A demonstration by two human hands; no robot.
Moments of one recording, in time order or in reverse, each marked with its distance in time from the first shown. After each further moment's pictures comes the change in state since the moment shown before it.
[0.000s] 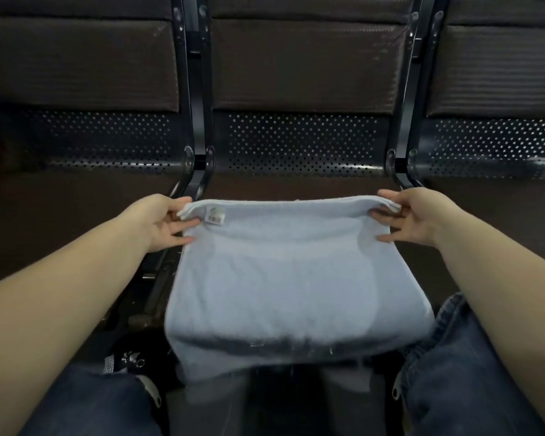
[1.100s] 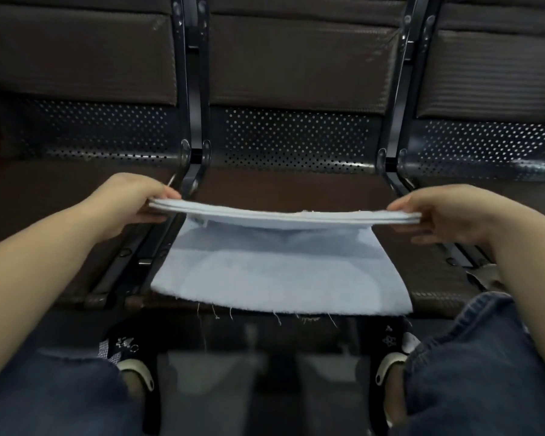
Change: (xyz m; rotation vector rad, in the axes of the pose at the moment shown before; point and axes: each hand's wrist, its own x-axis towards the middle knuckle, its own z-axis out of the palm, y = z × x) left_hand -0.025 0.003 -0.033 0.462 -0.019 0.428; right_hand -0.046 -0.017 -0.046 -0.587 -0.156 -0.055
